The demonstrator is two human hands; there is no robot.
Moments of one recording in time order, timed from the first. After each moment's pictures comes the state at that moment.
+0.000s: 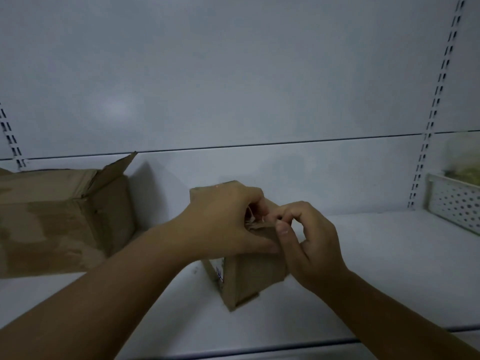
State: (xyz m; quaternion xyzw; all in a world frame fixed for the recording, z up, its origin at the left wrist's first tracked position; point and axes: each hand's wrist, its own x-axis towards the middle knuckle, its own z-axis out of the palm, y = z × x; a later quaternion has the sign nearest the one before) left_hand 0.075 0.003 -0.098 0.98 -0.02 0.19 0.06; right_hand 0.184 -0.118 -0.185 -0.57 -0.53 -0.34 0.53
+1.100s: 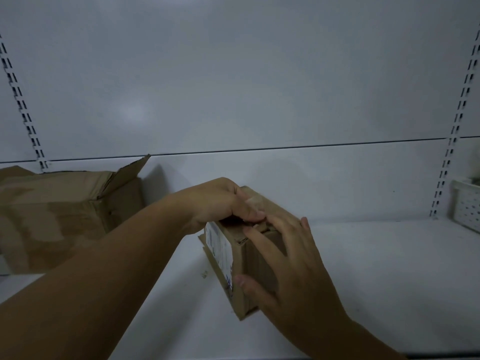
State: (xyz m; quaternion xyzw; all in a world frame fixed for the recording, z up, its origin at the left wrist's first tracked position) left_hand 0.096 0.045 -0.085 0.89 0.08 0.04 0.45; right_hand 0.137 -0.109 -0.195 -0.71 -0.51 -0.34 0.36
